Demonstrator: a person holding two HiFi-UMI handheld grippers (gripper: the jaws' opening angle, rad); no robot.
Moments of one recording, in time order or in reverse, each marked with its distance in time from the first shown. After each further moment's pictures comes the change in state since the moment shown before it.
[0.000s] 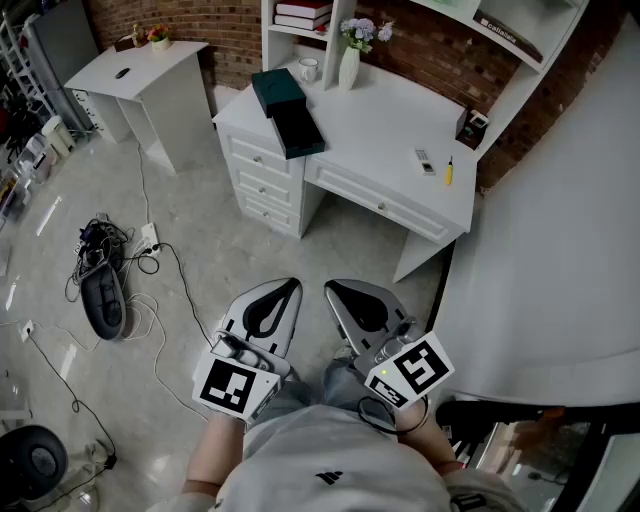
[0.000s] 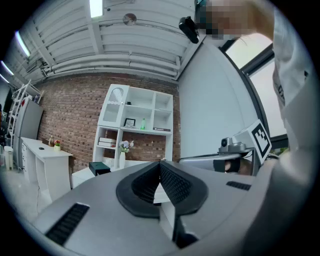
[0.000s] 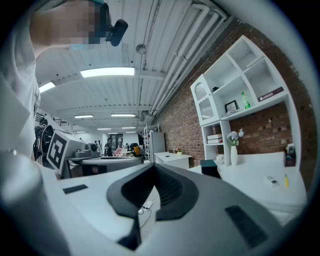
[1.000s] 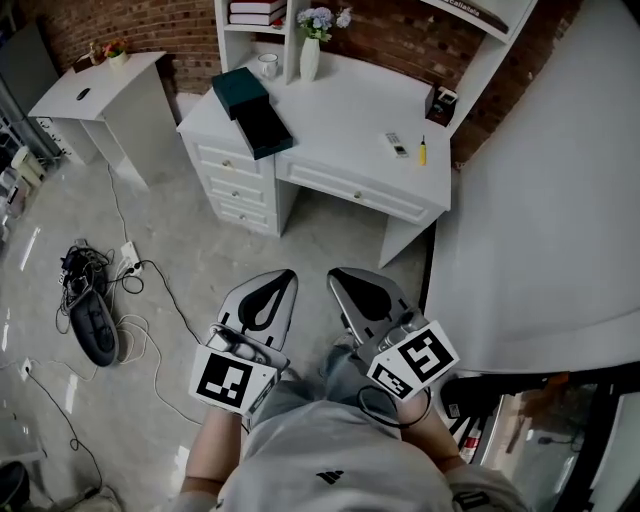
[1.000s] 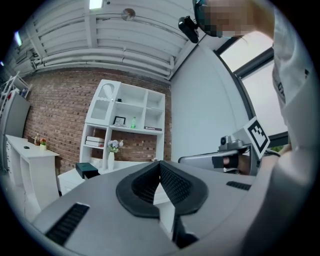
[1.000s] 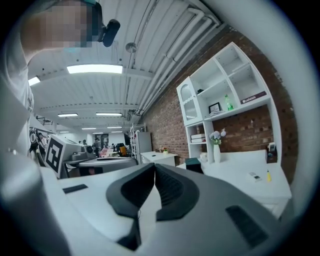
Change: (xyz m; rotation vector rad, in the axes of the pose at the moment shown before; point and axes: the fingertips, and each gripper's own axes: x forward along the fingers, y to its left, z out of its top) left arm 0.028 0.003 -0.005 0.012 0.002 -0.118; right arm -0.004 -0.034 -0.003 0.035 0.010 -0.157
